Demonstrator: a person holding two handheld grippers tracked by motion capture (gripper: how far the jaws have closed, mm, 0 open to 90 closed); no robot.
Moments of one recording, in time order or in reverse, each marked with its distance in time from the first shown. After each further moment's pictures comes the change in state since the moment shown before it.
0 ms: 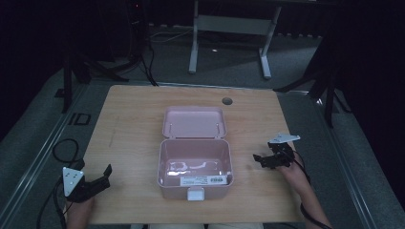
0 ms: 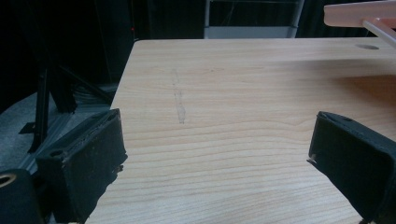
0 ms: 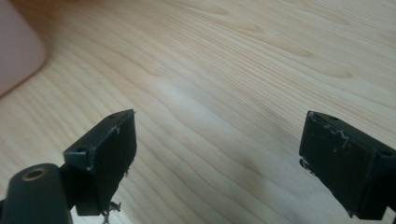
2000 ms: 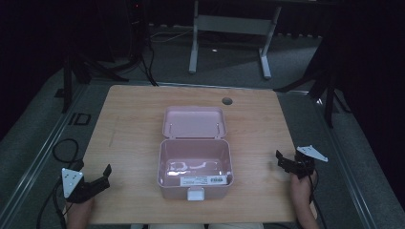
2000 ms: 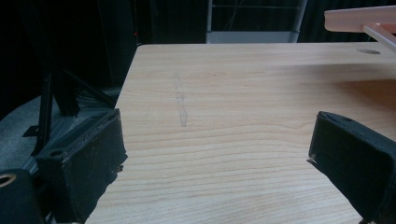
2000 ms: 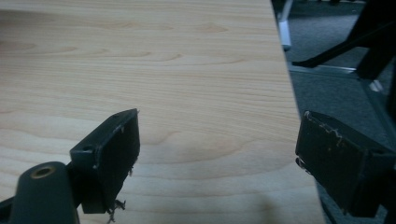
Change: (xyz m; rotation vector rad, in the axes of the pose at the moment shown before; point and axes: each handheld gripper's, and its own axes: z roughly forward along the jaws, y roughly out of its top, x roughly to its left) left arm 0.000 -0.001 -0.002 -0.019 0.008 -0.002; right arm -0.019 -0.058 -0.030 -0.243 -0.379 0.319
